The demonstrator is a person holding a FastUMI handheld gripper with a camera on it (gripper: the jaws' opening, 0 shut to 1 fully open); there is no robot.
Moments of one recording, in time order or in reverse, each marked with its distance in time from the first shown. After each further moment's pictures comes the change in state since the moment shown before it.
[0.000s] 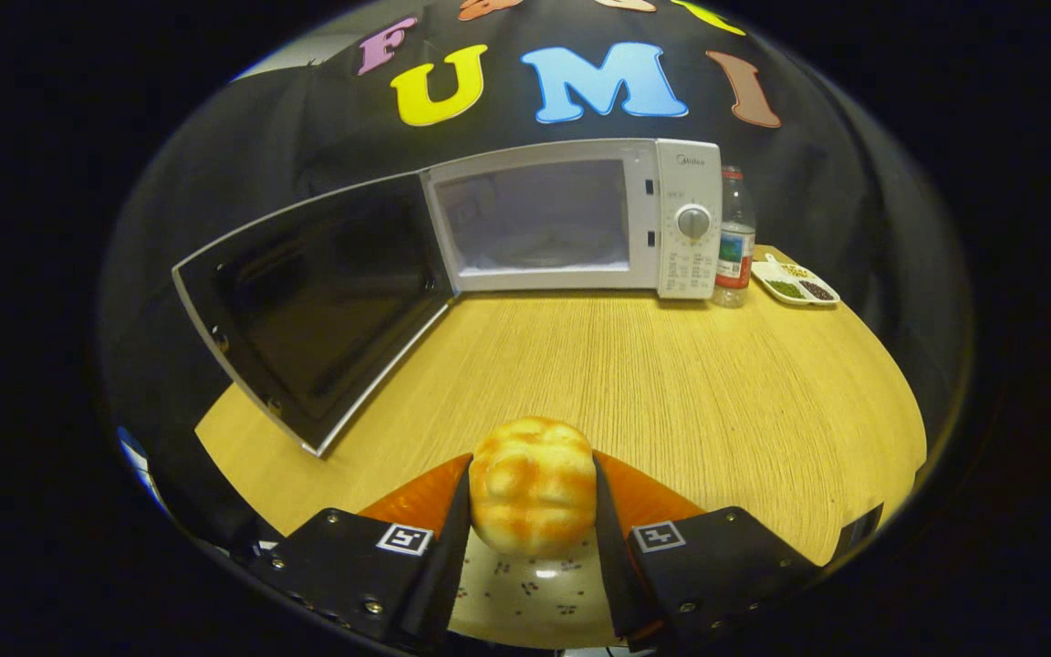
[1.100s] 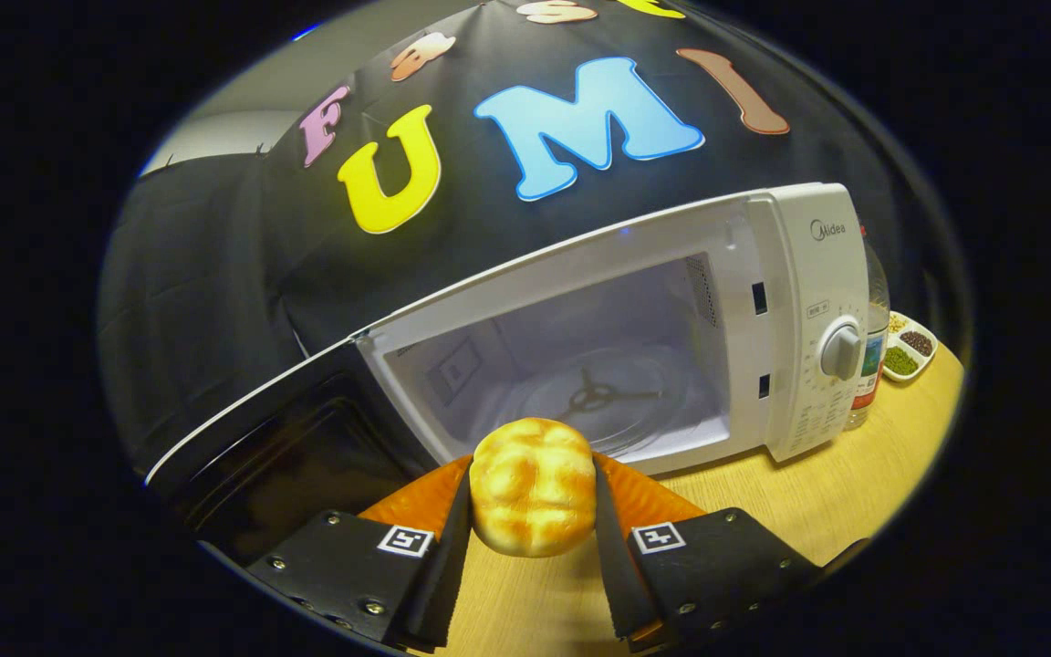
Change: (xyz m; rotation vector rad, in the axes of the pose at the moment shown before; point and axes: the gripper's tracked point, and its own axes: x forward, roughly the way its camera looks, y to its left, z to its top) arm 0.179 0.019 0.184 0.215 -0.312 0.082
